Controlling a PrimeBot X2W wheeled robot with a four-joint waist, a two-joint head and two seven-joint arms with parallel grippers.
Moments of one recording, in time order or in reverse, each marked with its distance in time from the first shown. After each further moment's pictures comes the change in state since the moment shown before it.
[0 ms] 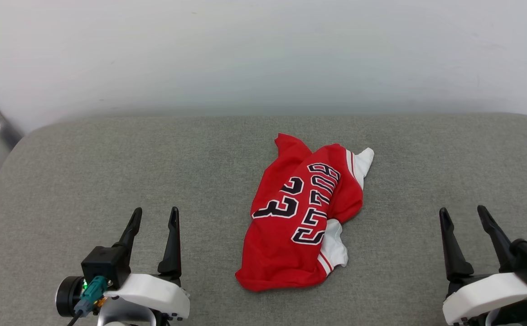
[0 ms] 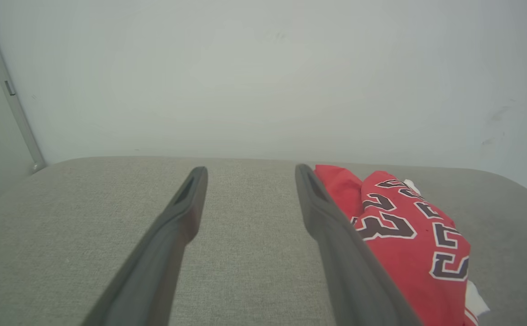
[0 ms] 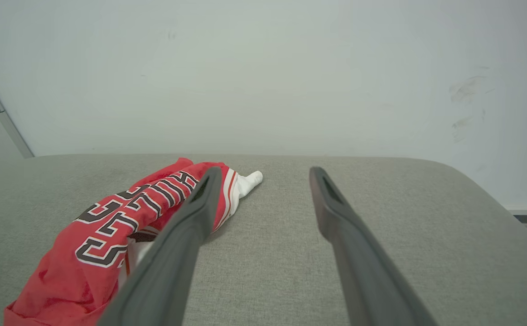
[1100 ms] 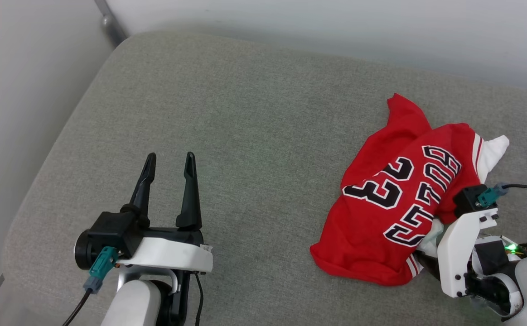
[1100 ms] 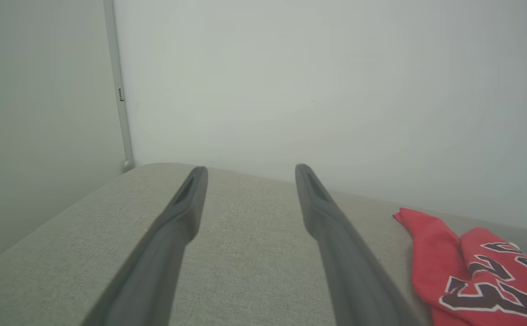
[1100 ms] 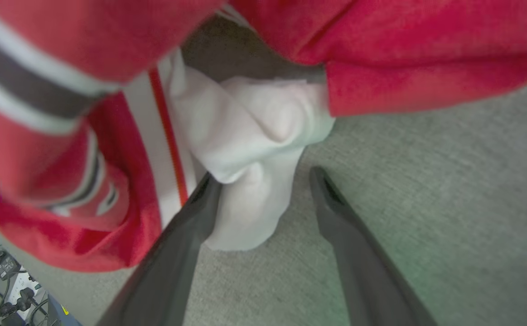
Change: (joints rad) left arm -0.147 -0.121 0.022 0.003 0.040 -0.055 -0.100; right arm -0.310 -0.242 0.227 0.342 0.336 0.000 0.838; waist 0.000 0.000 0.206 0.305
